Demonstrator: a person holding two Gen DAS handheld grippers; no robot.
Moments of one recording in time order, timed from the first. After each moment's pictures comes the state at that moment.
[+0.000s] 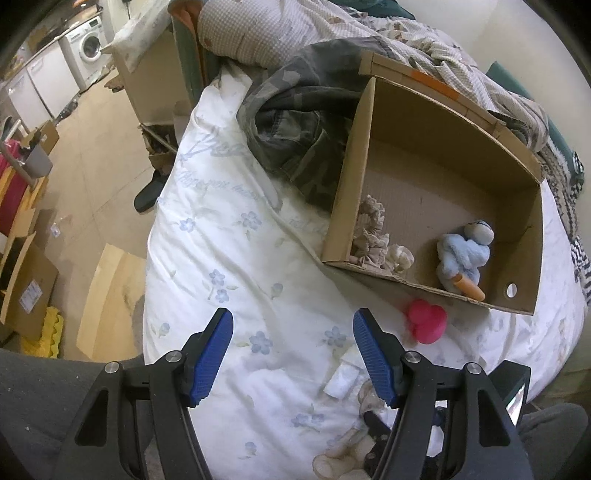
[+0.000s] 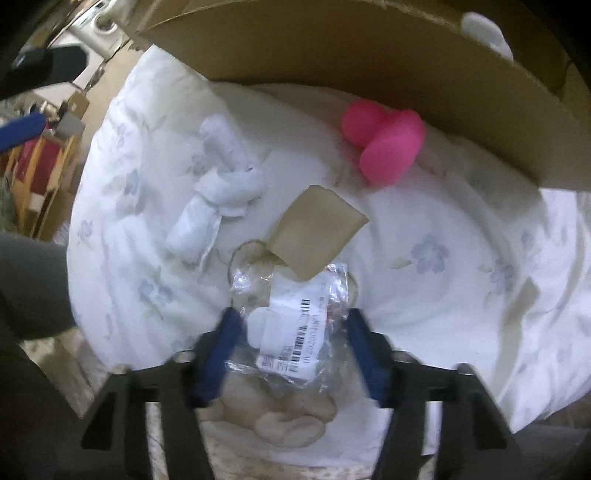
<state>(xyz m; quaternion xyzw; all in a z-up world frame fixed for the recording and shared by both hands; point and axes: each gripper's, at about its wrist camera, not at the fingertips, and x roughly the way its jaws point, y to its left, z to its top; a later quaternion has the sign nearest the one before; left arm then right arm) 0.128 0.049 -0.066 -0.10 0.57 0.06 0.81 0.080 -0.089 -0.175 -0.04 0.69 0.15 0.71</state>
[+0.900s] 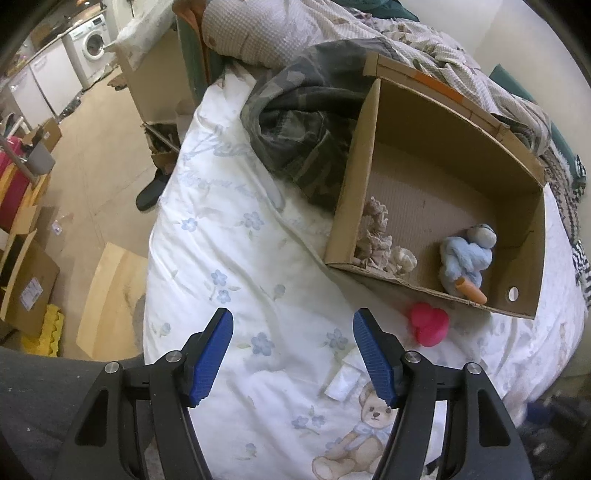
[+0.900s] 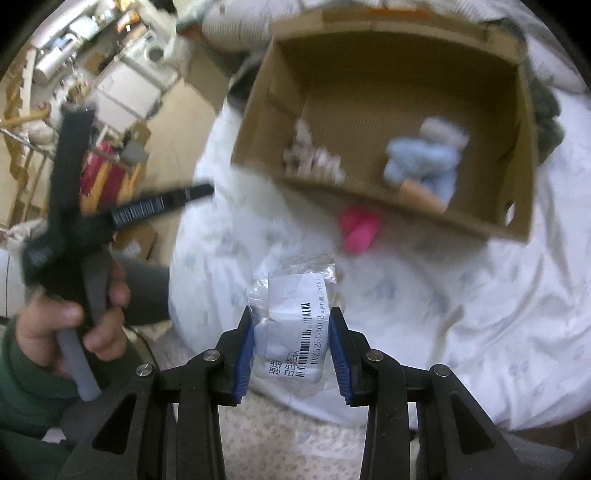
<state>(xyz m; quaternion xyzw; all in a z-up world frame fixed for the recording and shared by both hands) 0.129 0.051 -0.069 -0.10 0.57 0.06 0.81 0.094 -0.167 -0.046 0.05 0.62 0.26 0.74</state>
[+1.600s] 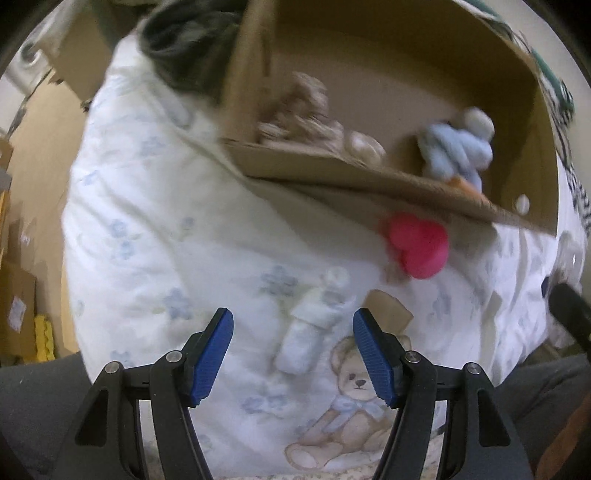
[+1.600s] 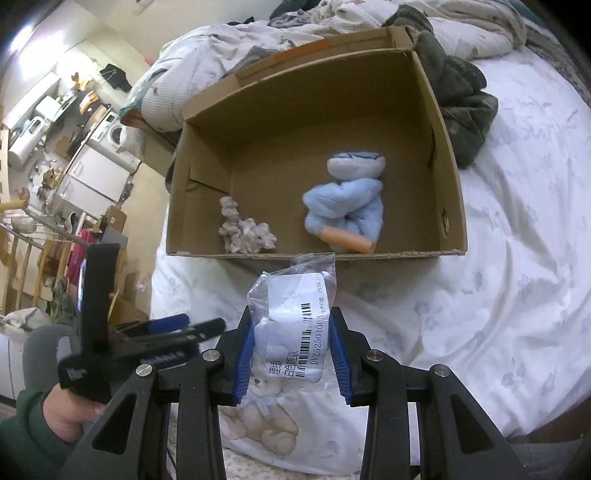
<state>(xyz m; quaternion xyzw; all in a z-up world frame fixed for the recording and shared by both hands) 0.136 -0.011 -0.144 -0.05 0.67 -0.03 0.74 0.119 -0.215 -0.074 0.15 0.57 0.16 0.79</state>
